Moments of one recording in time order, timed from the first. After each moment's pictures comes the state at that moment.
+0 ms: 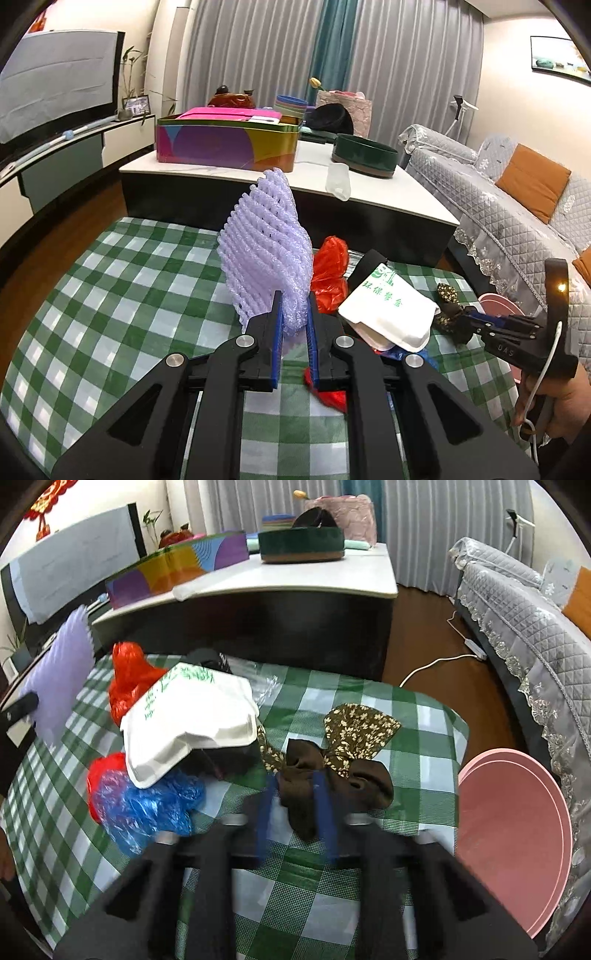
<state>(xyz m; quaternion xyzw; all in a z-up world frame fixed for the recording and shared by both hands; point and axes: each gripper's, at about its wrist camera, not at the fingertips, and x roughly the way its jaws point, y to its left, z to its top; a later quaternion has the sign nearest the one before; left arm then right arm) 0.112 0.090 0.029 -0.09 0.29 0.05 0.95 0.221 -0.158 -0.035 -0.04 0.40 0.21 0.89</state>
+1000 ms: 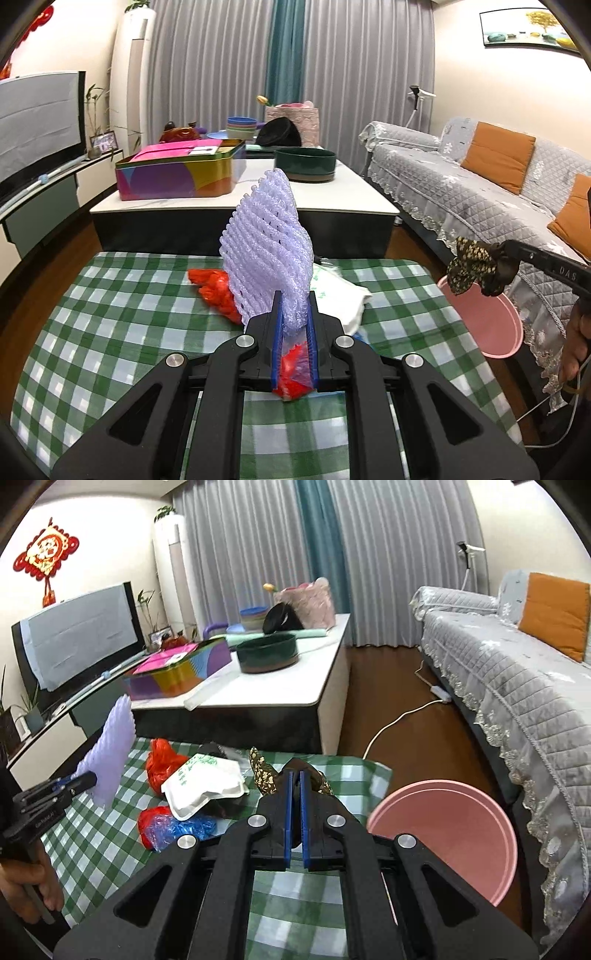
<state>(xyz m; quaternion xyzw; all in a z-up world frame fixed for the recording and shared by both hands) 0.080 0.024 0.052 -0.03 0.27 0.00 0.96 0.145 -0.255 0.060 0.04 0.27 0.18 0.94</state>
